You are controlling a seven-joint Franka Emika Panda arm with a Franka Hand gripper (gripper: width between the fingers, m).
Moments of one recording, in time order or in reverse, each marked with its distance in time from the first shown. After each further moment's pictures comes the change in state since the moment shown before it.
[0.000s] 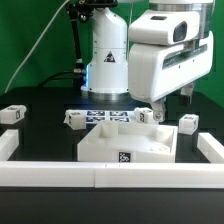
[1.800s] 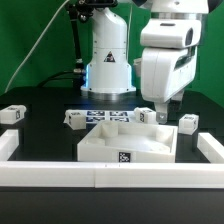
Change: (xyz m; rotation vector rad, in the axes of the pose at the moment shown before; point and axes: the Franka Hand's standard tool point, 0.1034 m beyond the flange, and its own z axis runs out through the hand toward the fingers) arm -0.017 -0.025 0.018 -0.100 0.008 -0.228
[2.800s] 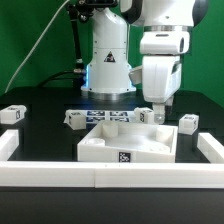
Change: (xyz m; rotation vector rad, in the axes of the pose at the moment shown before) arm -0.025 -0.050 0.022 -0.077 0.052 -0.120
